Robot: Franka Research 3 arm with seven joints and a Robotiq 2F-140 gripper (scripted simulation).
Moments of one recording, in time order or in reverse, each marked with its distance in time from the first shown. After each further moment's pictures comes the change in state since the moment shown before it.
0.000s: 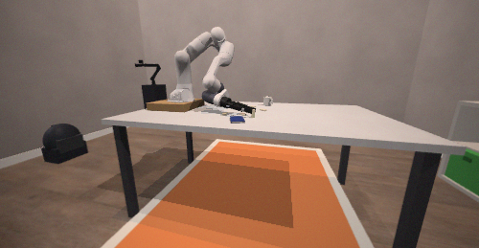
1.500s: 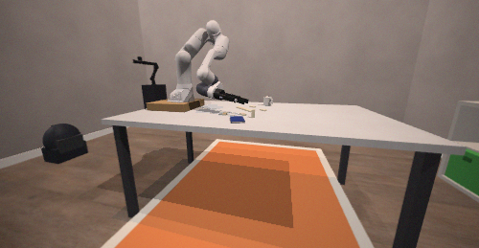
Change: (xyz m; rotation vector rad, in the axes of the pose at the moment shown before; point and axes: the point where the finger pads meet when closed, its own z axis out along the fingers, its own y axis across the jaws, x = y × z) arm 0.044 0.000 -0.063 0.001 0.003 -0.002
